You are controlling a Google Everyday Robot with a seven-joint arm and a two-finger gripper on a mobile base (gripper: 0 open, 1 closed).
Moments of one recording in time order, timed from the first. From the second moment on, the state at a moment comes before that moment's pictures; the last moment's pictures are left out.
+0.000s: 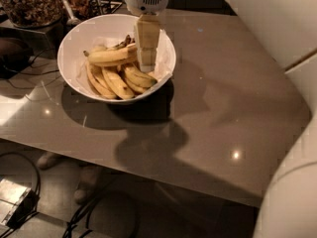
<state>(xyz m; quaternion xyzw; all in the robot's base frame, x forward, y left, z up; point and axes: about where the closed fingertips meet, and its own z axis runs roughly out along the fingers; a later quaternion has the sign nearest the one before) 0.590 0.029 0.987 -0.76 0.63 -0.03 0.15</state>
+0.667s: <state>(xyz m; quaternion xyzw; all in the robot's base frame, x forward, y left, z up) 0.609 0.053 0.973 -0.78 0.60 -0.03 0.14</state>
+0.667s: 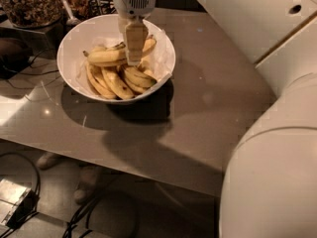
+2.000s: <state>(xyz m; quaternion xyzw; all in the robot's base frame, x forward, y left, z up) 0.621 0.074 0.931 -0.80 0.59 -0.01 0.10</state>
